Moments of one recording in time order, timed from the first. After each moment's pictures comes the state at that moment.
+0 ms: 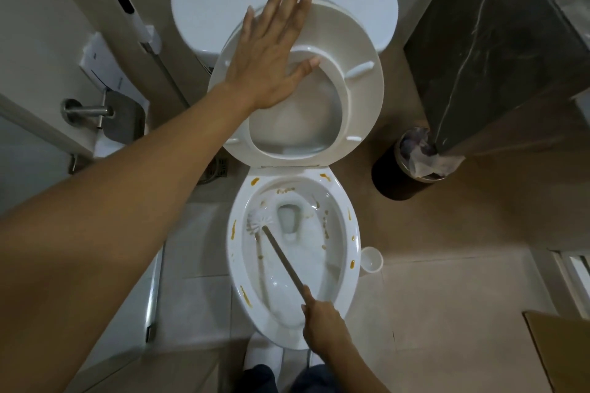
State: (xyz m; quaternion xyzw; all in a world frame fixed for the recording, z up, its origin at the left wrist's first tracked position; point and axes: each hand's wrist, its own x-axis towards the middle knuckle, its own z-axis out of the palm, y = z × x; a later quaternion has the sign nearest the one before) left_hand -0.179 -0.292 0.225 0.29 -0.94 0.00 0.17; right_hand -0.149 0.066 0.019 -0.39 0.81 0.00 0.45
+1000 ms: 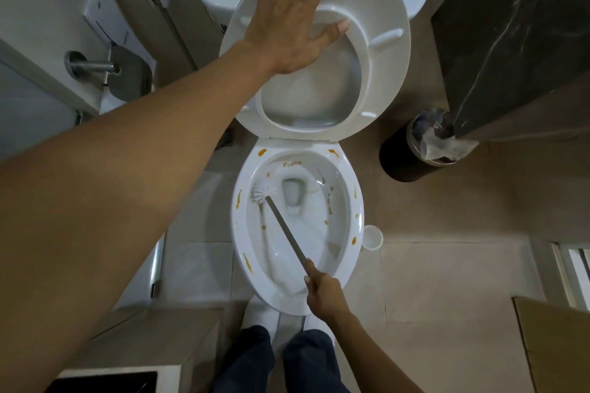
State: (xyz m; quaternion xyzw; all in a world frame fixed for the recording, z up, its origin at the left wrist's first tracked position) left_hand -0.180 -0.290 0.221 0.32 -0.94 0.02 0.14; right_hand -0.158 0.075 -0.001 -0.36 0.80 -0.09 0.48
